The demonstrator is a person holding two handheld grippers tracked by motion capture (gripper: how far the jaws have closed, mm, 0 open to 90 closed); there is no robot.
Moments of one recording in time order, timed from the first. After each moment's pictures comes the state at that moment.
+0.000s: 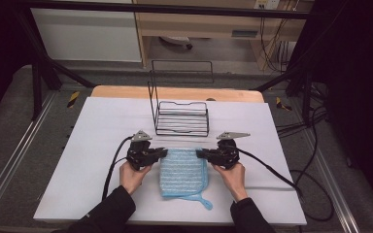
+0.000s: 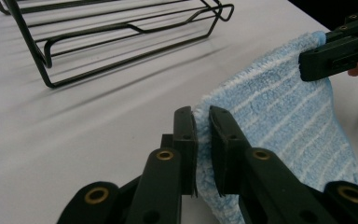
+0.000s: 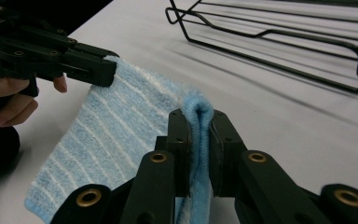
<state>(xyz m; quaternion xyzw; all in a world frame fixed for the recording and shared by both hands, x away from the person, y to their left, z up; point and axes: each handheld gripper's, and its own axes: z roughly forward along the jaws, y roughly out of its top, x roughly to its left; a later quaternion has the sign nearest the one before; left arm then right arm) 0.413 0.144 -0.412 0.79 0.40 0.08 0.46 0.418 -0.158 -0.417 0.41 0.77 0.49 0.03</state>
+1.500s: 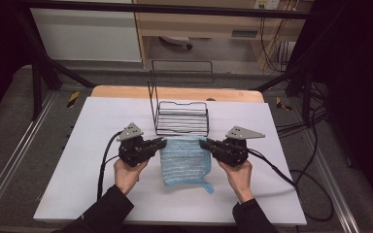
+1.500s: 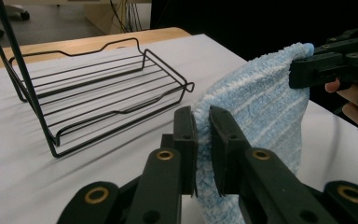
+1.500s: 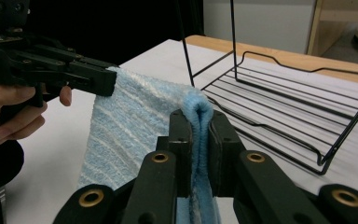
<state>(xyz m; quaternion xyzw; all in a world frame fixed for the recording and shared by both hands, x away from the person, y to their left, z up) 0.390 0.152 -0.361 0.75 0.36 0.12 0.54 0.388 -0.163 -0.361 0.34 0.74 0.56 0.12</state>
